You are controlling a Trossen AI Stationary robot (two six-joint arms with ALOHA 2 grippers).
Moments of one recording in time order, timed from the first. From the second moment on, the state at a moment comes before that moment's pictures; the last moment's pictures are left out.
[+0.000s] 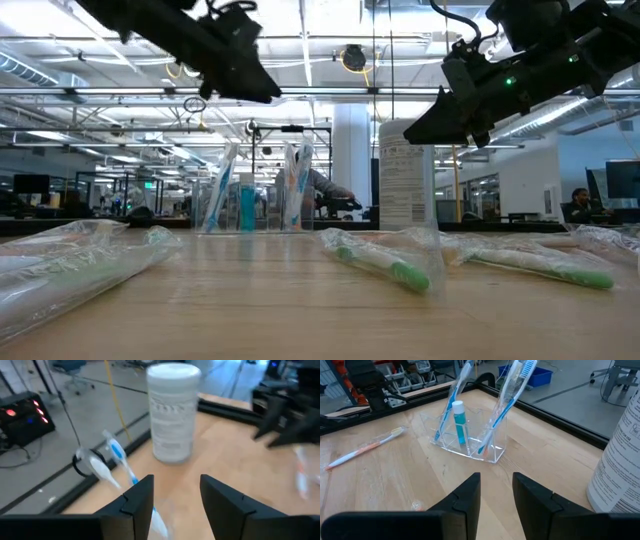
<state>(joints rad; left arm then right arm) 0.14 1.24 0.74 0.14 -0.38 -0.13 0.00 1.18 0.37 0.48 0.47 0.29</state>
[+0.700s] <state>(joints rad) -0.13 1.15 0.74 -0.71 -0.19 -0.77 -0.01 1.18 0.37 0.61 0.44 0.14</state>
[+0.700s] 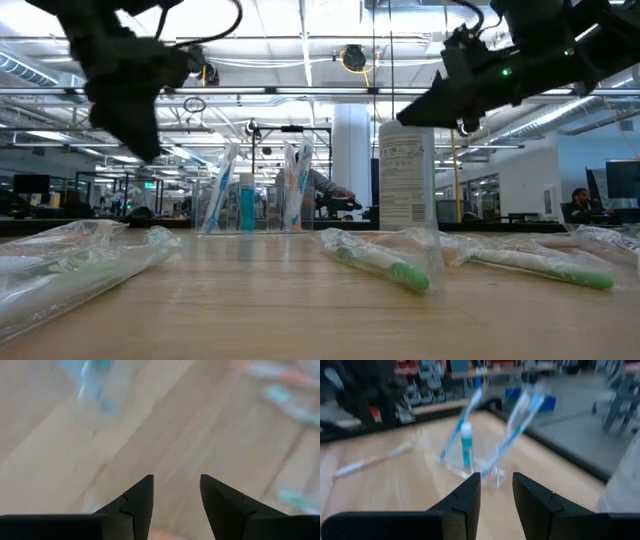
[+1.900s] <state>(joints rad) -0.23 1.17 0.40 -0.33 -0.35 -1.17 -0.04 1.18 0.37 0.60 0.44 0.30</state>
